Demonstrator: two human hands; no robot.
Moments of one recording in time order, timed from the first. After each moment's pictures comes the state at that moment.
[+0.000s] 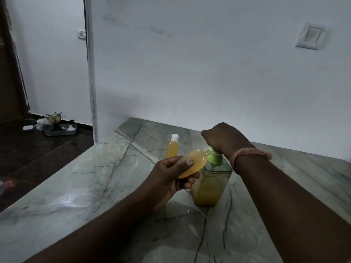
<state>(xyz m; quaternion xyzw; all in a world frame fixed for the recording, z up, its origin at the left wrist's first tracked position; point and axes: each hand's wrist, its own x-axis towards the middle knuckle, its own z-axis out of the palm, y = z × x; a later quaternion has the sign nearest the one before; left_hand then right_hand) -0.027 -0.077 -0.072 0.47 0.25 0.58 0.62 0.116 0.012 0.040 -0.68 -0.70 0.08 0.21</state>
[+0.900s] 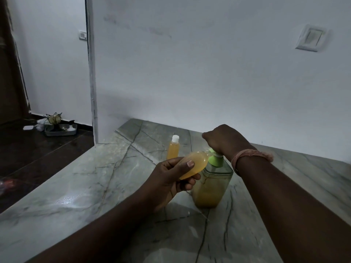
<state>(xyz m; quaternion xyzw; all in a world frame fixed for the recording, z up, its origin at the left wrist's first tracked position) -0.028 -0.073 -0.076 0.47 0.25 0.58 0.62 0.117 0.019 0.039 -0.69 -0.69 0.07 0.20</state>
